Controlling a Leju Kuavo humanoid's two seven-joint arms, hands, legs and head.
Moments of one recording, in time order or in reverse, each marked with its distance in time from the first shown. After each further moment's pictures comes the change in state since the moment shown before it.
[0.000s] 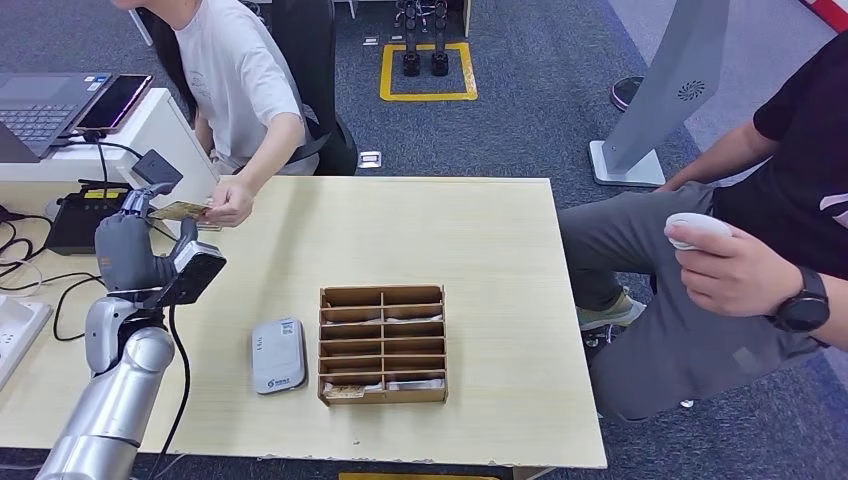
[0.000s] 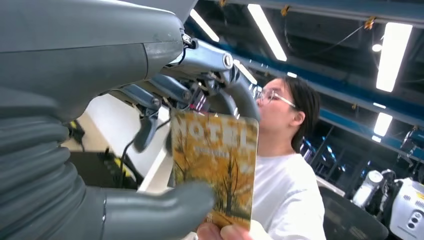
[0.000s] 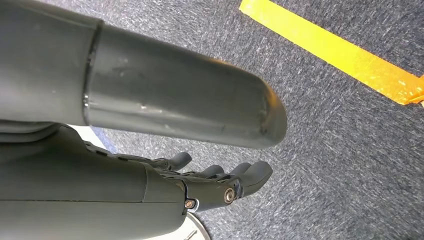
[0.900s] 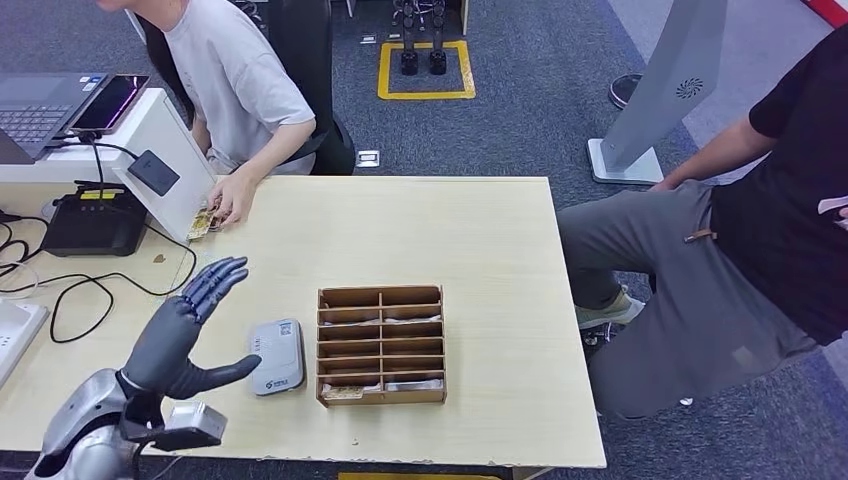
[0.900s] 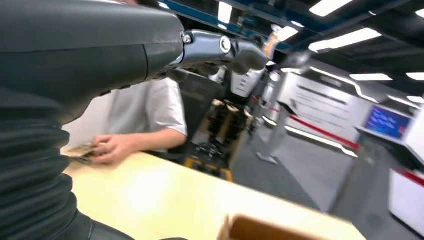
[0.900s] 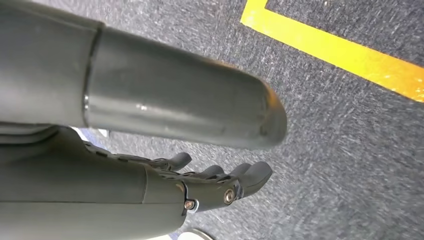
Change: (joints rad) left arm 0.440 0.211 -0.163 -0.573 0.144 -0.421 -0.210; right arm 0.034 -0.004 -0.075 0.001 -0.046 -0.020 -0.026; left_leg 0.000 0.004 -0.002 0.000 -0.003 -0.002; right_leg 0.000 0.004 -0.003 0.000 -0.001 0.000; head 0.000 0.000
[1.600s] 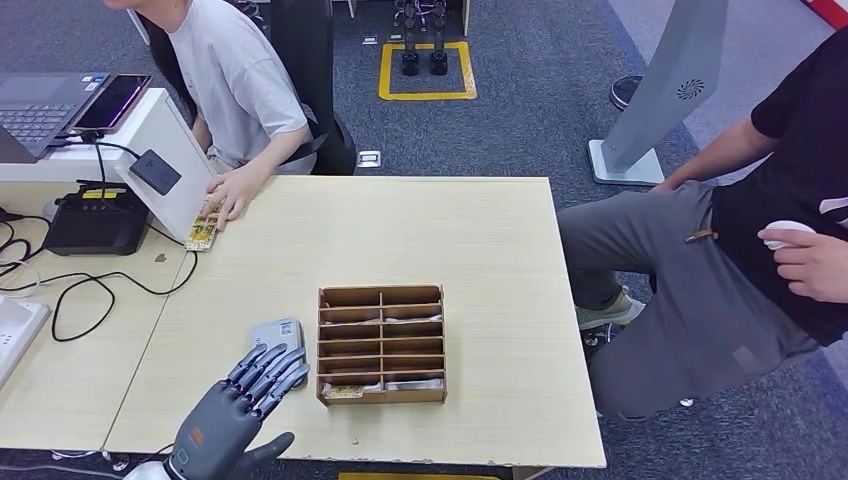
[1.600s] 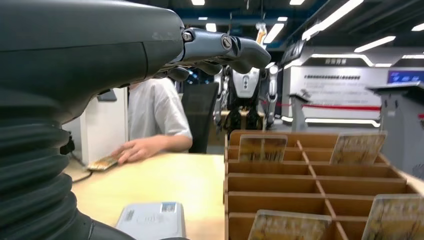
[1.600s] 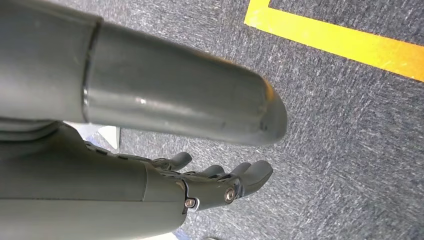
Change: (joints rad) left arm 0.163 0.053 -0.312 -0.018 -0.473 0.327 0.354; right arm 0.010 -0.002 -0.071 0.000 0.010 -0.012 0.008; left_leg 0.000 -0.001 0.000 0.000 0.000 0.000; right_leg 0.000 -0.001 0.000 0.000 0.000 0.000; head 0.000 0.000
